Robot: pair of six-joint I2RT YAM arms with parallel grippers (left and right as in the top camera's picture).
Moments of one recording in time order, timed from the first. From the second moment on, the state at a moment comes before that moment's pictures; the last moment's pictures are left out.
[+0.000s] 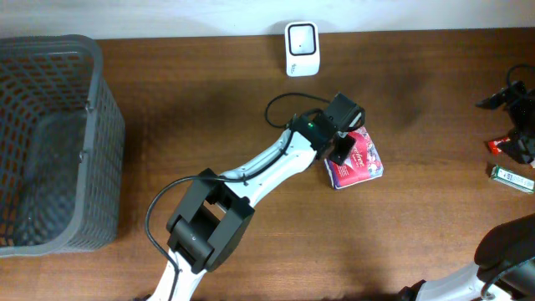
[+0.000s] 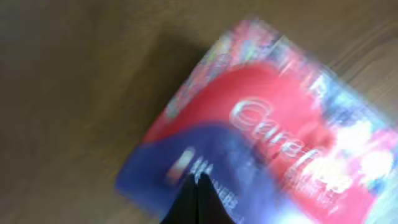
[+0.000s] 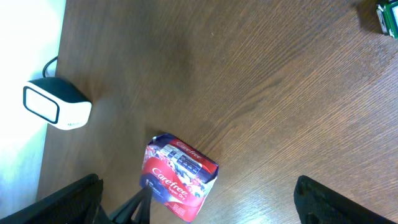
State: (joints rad) left arm -0.80 2.20 1.76 -0.59 0.01 -0.17; right arm -0.64 1.81 1.85 -1.35 -0.44 0.38
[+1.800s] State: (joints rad) left arm -0.98 2.30 1.89 -0.84 -0.36 0.01; right arm -0.64 1.81 1.85 -1.35 -0.44 0.38
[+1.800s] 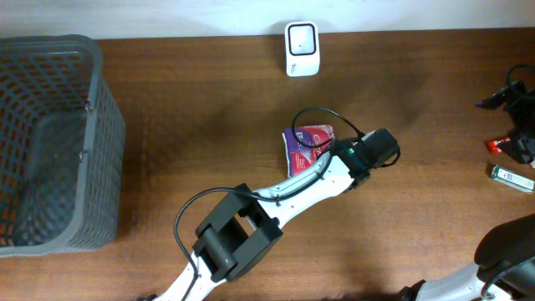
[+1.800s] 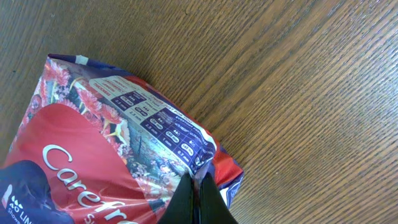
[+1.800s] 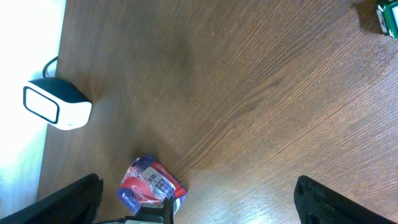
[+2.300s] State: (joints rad) left arm -0.70 2.35 2.47 -1.37 0.74 -0.12; right arm -0.64 1.81 1.85 -1.35 -0.44 0.38
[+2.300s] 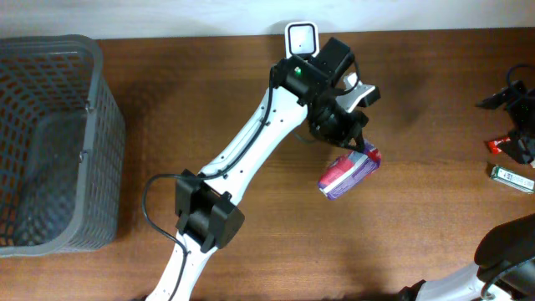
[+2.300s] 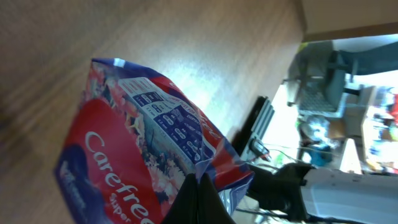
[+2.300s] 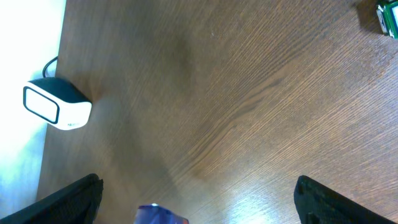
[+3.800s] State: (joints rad) left arm -0.53 2.35 2.28 -1.54 0.10 -0.21; right arm -0.64 1.81 1.85 -1.36 -0.44 0.38
